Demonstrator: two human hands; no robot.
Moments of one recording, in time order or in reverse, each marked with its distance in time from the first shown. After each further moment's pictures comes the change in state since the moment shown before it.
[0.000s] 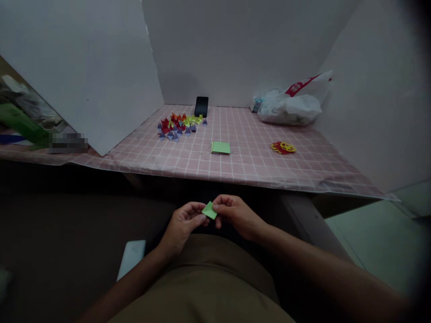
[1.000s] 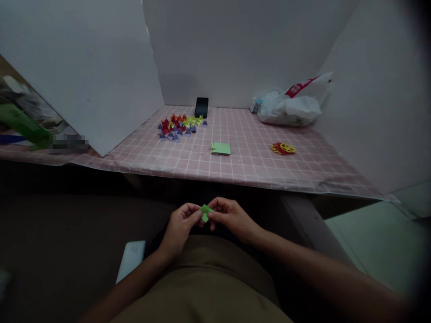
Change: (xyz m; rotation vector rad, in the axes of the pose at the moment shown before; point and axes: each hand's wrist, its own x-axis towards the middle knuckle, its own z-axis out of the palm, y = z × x) left_hand 0.003 -0.008 -0.002 0.082 0.090 0.022; right_hand -0.001 0.006 0.006 -0.143 -0.049 -0.085
